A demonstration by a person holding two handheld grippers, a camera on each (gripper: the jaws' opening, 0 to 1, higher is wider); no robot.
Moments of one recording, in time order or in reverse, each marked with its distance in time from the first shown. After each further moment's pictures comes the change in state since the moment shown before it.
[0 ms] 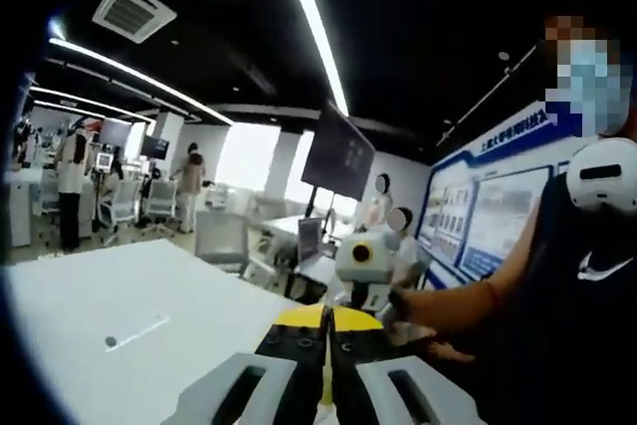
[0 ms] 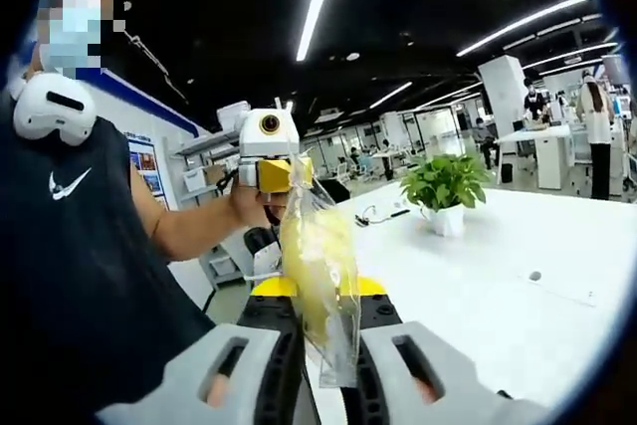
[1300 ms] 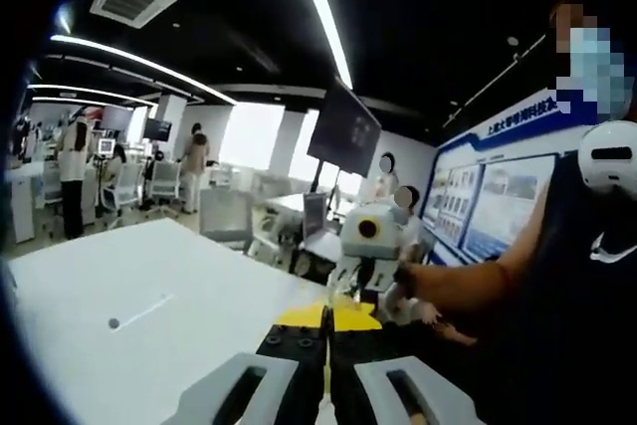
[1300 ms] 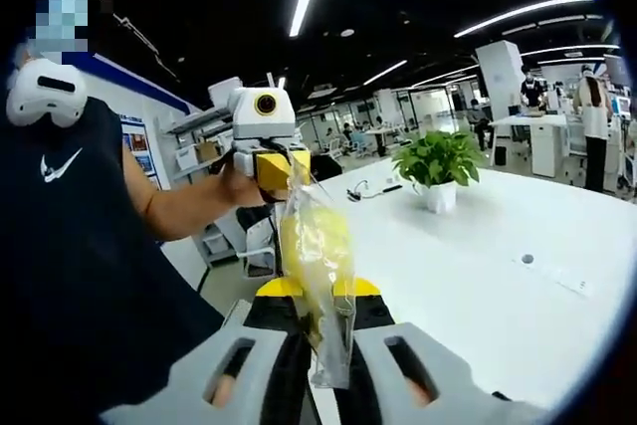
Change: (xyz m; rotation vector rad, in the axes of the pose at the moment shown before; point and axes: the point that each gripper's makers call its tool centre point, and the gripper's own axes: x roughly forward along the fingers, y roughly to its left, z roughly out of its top) left arm -0.002 0.009 -0.027 0.003 0.102 0.020; right arm 0.000 -0.008 -0.023 -0.001 0.109 -0.031
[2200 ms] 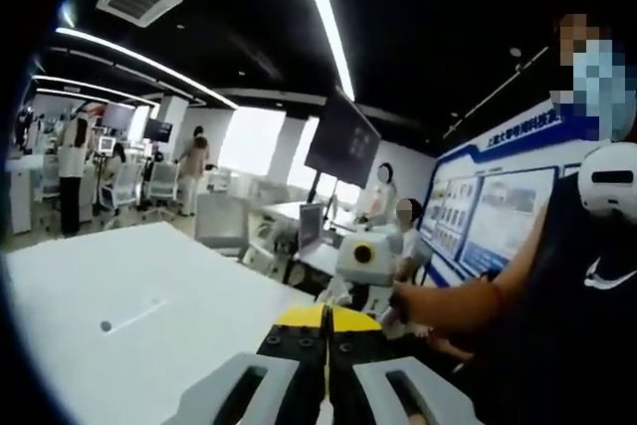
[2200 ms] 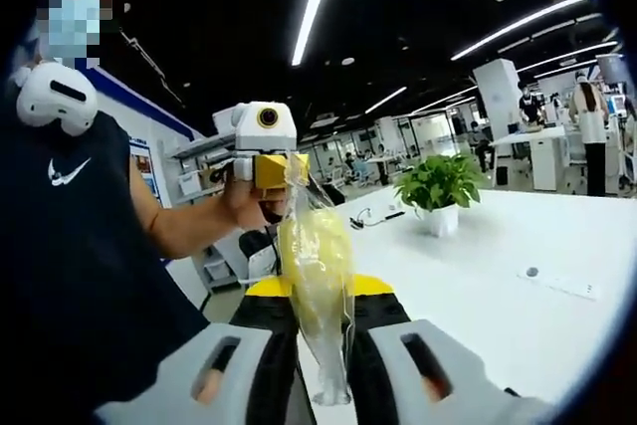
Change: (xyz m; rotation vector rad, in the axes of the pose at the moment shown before) left arm 0.009 -0.009 0.023 -0.046 -0.052 -0.011; right arm -0.006 0.003 0.012 -0.004 -0.151 0.010
